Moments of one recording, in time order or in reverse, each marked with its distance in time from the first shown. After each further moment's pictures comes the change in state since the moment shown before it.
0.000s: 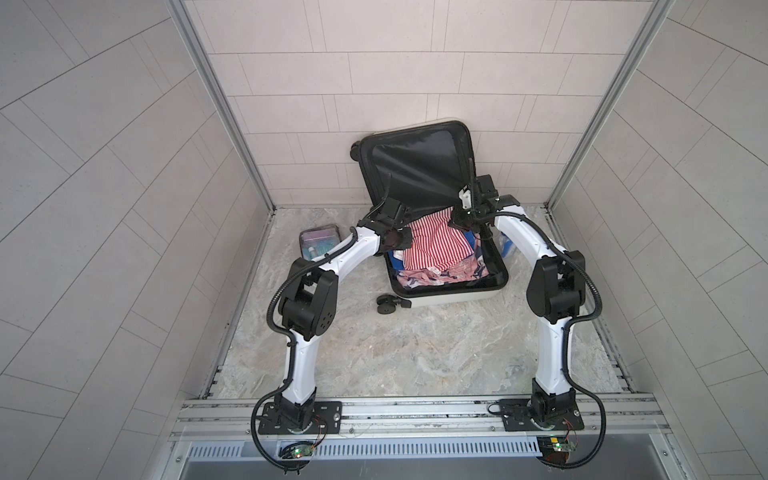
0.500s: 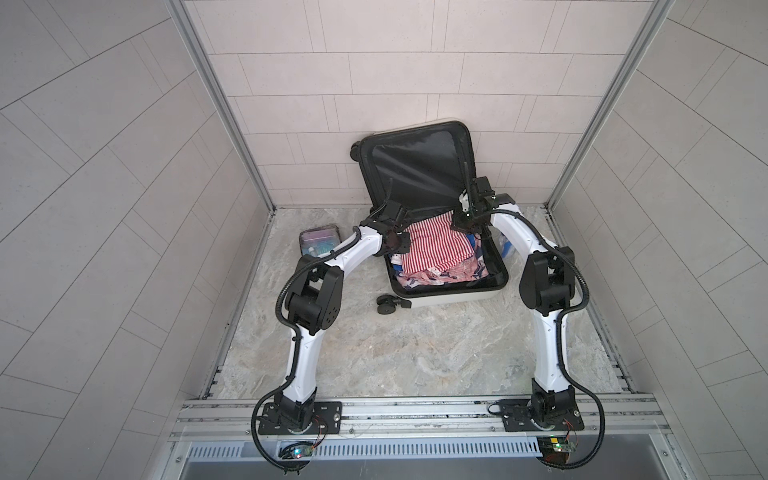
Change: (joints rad) left arm 0.023 0.062 0.043 -0.063 -0.021 0.034; right arm -0.009 0.099 0.102 -0.085 0.059 -0.071
